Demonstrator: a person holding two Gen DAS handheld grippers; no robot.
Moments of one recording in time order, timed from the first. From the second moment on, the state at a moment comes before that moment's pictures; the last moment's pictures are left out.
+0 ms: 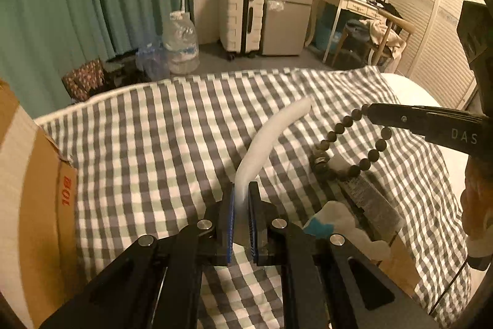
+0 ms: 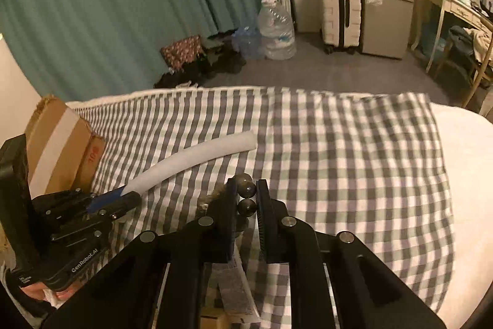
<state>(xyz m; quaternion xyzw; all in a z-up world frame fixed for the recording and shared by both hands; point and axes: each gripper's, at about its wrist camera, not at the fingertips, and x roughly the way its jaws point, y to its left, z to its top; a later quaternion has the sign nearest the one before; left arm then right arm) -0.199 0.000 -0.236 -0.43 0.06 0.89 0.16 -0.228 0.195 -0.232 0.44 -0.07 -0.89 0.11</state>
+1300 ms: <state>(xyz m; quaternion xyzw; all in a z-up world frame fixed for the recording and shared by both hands) -0.039 -0.036 -0.023 -0.28 0.06 0.95 0.12 -0.025 0.195 -0.041 0.30 -0.08 -0.95 0.09</state>
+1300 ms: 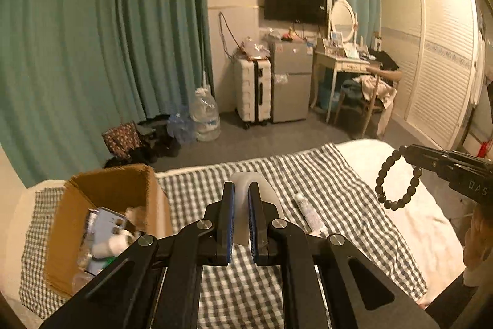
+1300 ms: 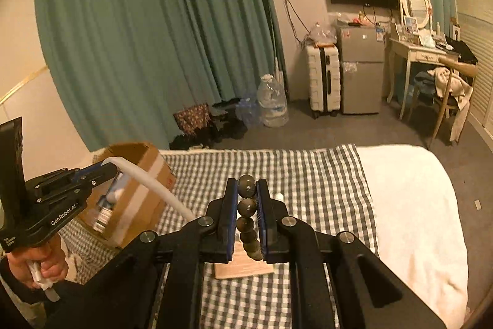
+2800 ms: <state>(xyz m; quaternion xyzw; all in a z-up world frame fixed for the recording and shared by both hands) -0.151 -0.288 -0.104 -0.36 0.03 0.93 -0.06 -0.182 -0.131 -0.116 0.37 0.00 -0.88 0.29</state>
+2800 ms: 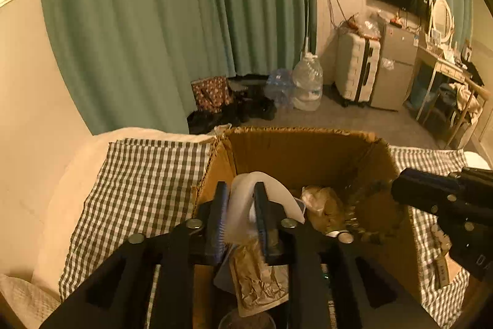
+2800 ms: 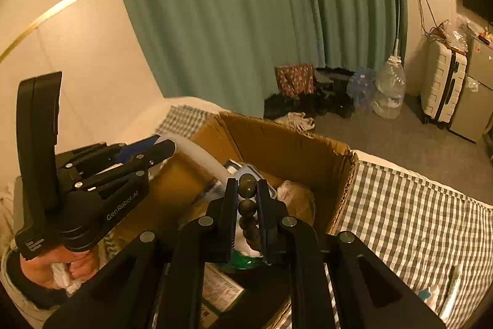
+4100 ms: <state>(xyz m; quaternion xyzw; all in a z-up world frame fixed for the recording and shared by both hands) -0.077 -0.074 0.007 -0.26 0.05 0.96 0.04 -0.070 0.151 -0.017 0.28 -0.08 -0.95 0.06</state>
